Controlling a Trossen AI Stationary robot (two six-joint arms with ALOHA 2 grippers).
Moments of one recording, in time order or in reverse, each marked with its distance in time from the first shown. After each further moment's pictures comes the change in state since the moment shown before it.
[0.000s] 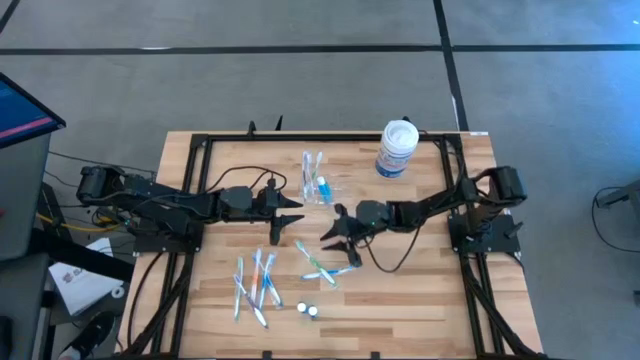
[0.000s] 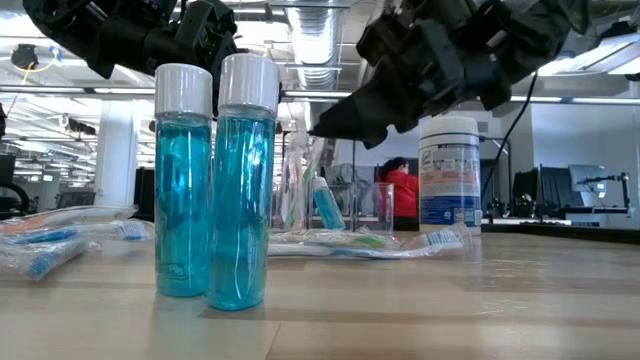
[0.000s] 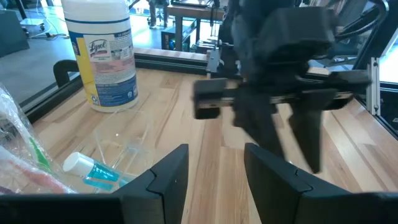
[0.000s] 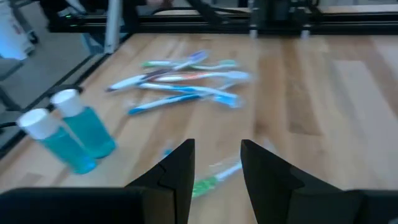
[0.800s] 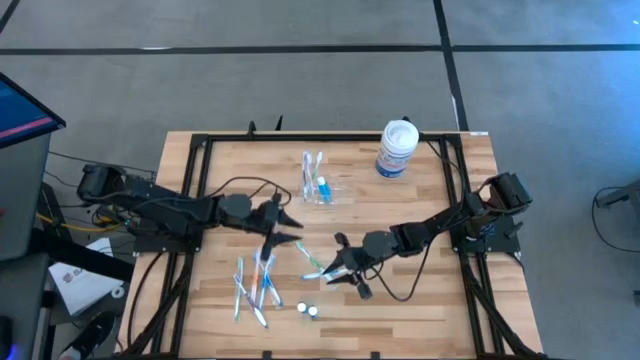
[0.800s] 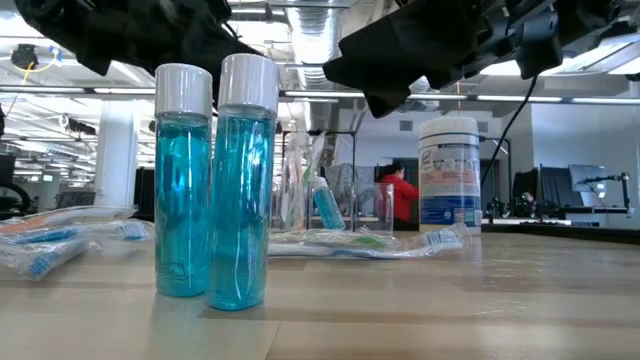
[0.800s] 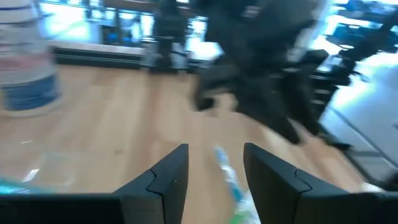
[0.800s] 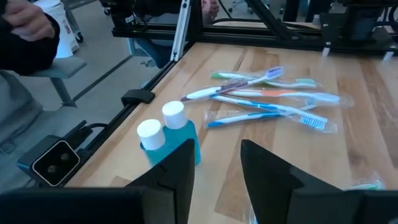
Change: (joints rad) left arm -0.095 0.000 0.000 0.001 0.179 -0.018; right arm 0.229 0.000 0.030 0.020 0.086 0.043
